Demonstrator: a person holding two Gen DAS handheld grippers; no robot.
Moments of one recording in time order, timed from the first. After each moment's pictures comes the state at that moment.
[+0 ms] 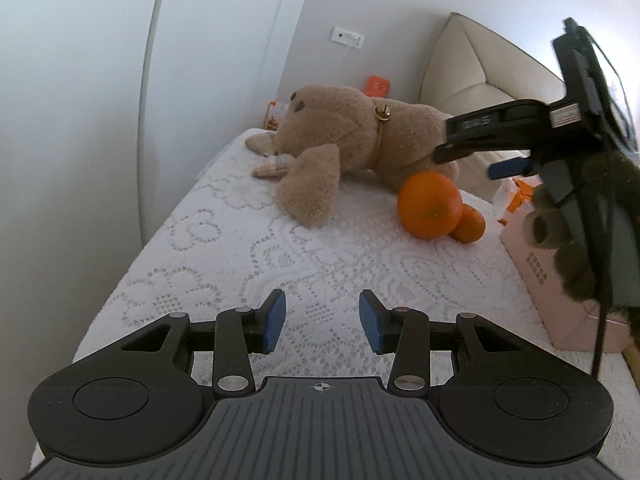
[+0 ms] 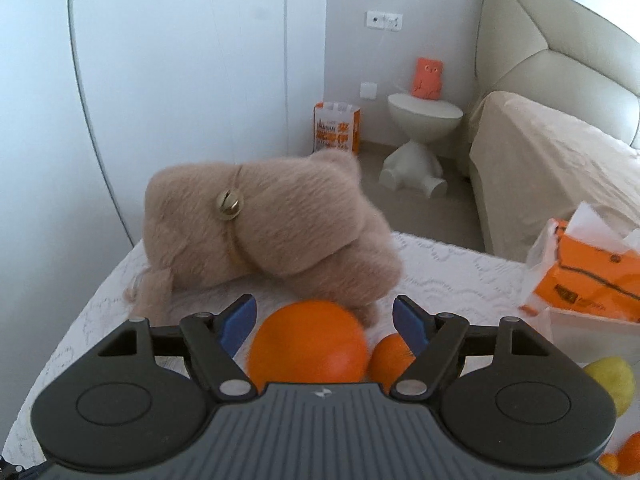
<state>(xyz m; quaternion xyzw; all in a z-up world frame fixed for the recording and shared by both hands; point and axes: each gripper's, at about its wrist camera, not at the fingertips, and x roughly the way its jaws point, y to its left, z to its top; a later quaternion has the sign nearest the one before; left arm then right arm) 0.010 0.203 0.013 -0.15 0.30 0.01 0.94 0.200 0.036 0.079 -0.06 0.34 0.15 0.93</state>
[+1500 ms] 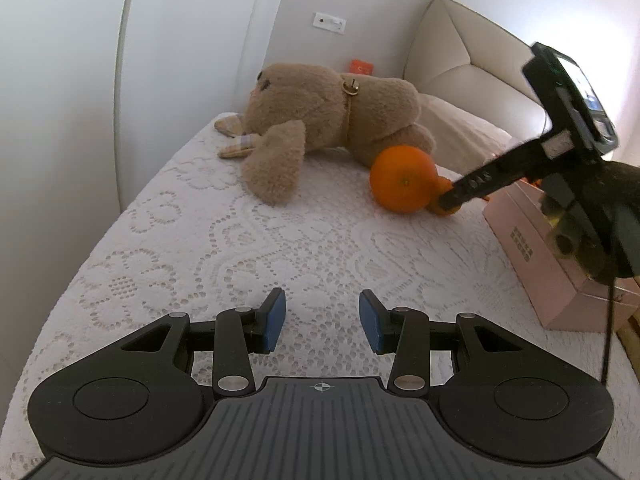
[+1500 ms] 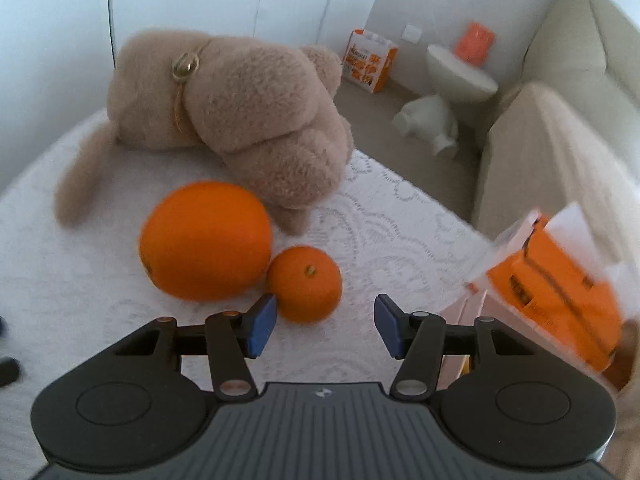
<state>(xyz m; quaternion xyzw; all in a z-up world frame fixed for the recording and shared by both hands) 0.015 0.181 0.006 -0.13 0.31 -0.01 0.94 0.217 0.018 0.046 -0.23 0.42 0.19 0.85</state>
